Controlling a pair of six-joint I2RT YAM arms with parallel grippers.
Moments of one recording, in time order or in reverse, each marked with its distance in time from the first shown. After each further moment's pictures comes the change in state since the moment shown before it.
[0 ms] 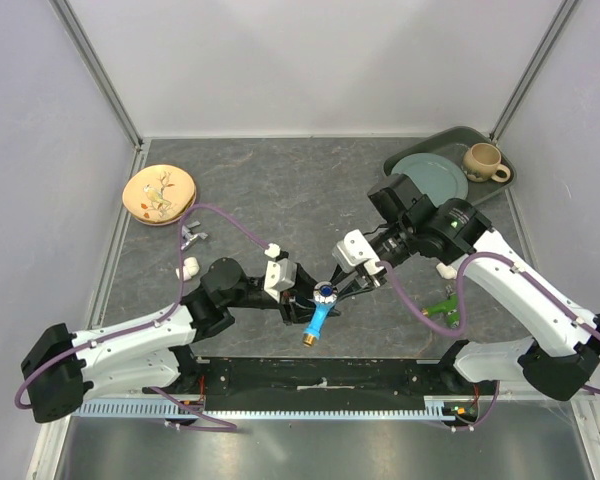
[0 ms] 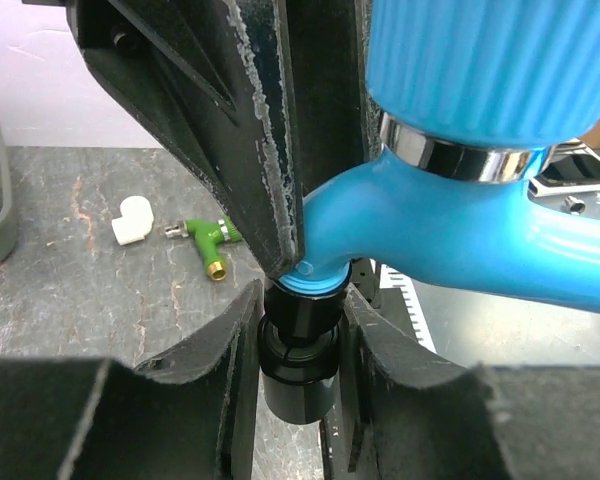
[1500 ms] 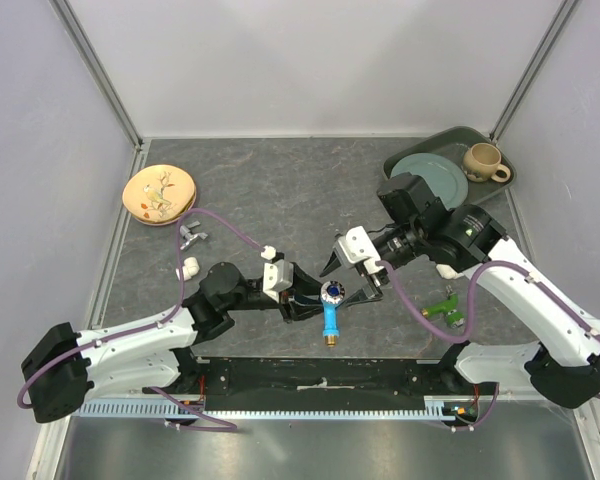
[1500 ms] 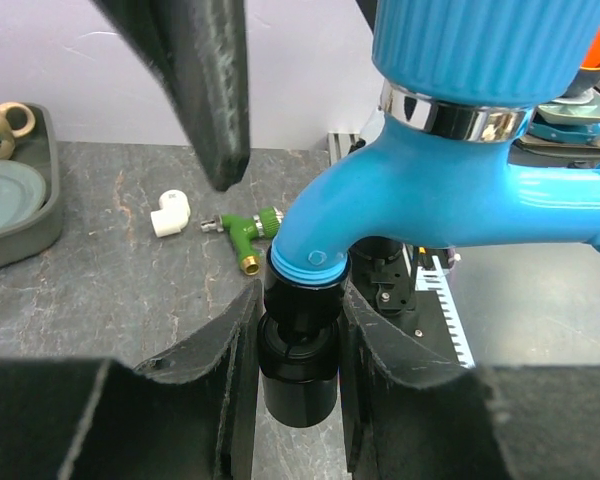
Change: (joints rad) left arm 0.003 0.002 -0.064 0.080 -0.085 0.023; right arm 0.007 -0.058 0.001 0.091 0.089 0.157
